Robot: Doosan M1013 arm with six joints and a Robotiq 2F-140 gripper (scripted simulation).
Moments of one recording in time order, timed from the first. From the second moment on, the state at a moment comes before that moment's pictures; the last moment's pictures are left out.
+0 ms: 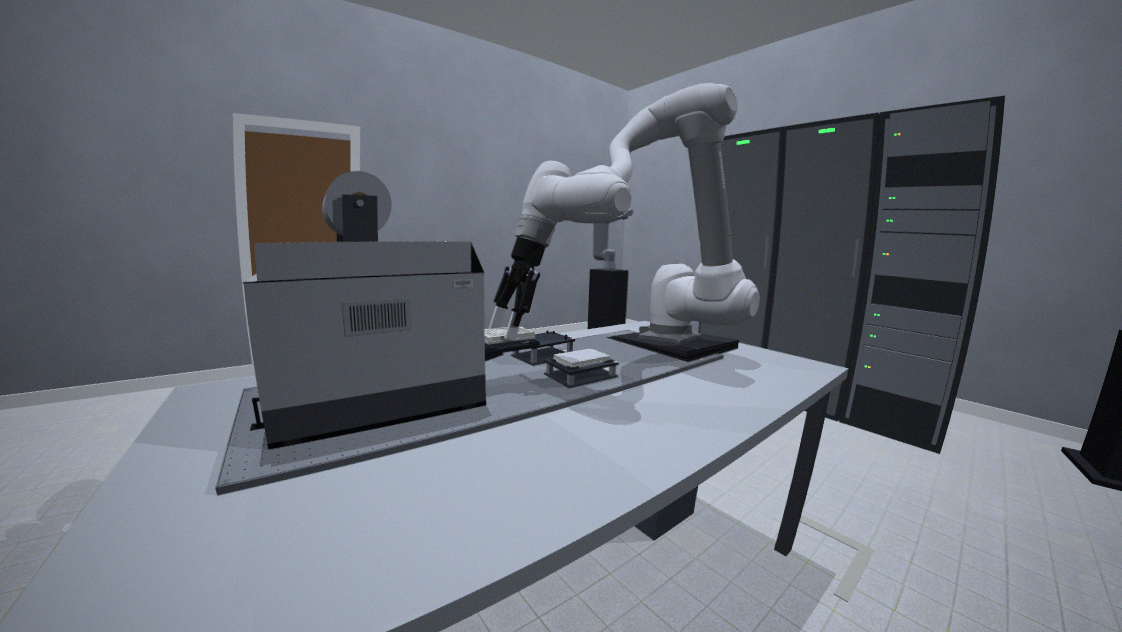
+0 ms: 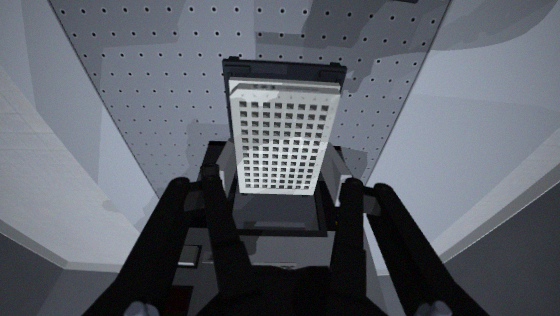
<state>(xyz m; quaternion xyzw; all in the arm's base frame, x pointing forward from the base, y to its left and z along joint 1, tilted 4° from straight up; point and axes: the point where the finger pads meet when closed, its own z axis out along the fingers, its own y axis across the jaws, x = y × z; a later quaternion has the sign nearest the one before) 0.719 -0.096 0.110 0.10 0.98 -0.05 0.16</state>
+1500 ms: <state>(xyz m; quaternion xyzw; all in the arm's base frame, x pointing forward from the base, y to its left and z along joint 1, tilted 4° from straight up) 0.718 -0.097 0.099 0.10 0.98 -0.05 0.16</state>
